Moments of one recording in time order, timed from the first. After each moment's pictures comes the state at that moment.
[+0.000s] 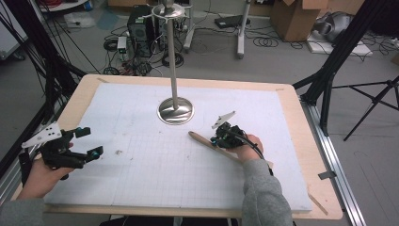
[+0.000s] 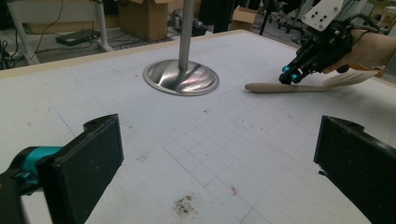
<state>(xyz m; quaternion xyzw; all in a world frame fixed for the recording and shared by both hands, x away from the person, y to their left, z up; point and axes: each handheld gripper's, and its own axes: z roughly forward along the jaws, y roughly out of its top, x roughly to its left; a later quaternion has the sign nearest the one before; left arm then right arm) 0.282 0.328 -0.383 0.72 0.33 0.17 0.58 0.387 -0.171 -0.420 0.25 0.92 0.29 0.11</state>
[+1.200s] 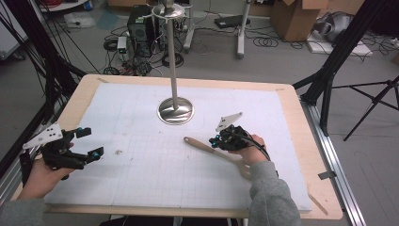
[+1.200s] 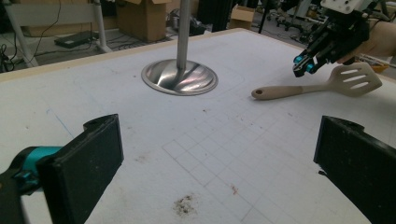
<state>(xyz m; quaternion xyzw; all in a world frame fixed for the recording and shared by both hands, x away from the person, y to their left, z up) 0.282 0.327 -0.384 0.73 0.32 0.17 0.58 0.369 -0.182 -0.402 0.19 0.91 0.35 0.10</state>
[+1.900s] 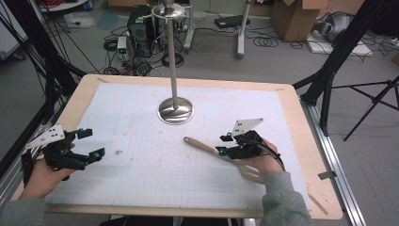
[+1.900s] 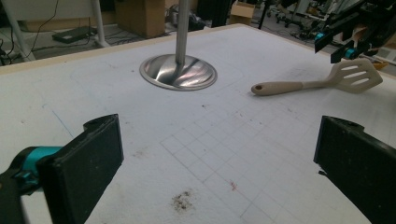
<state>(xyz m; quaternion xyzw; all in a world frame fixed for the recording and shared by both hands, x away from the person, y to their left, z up) 0.283 0.326 -0.387 0.73 0.32 0.17 0.58 0.338 -0.214 -0.381 0.19 0.89 0.41 0.11</state>
